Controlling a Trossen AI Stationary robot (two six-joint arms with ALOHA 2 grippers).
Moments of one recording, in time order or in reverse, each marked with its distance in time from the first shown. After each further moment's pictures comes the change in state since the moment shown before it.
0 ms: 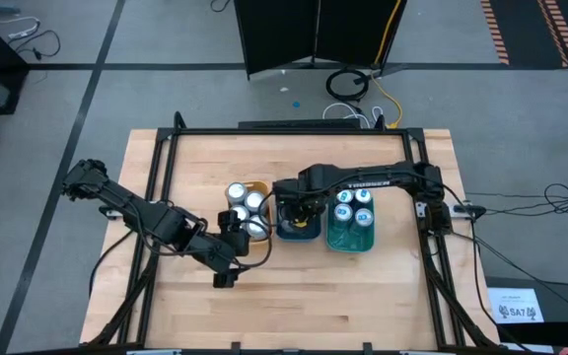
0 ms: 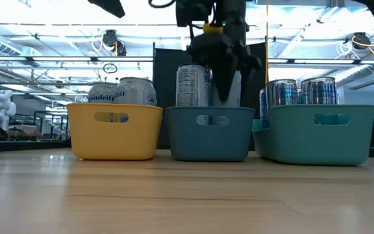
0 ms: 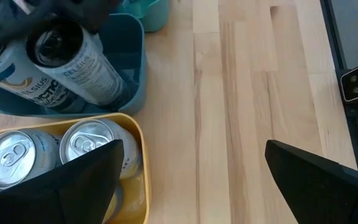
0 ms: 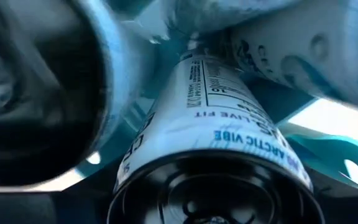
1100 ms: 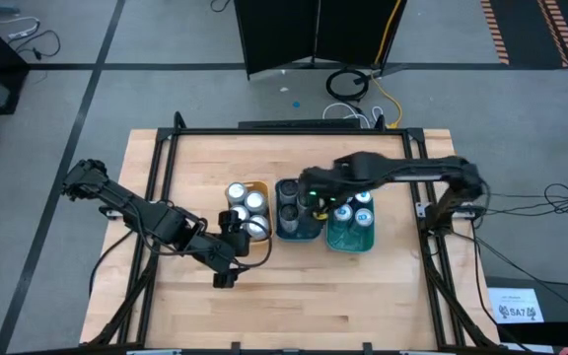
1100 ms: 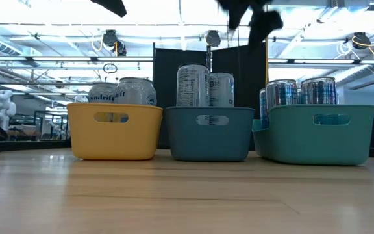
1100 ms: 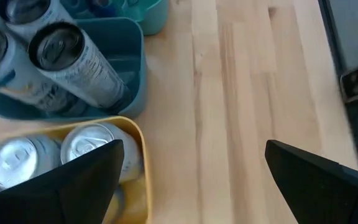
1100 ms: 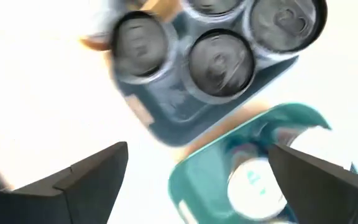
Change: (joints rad) left arm 0.001 0.000 0.000 0.009 0.000 0.012; right arm 0.050 -0.267 -0.022 -0.005 0.016 0.094
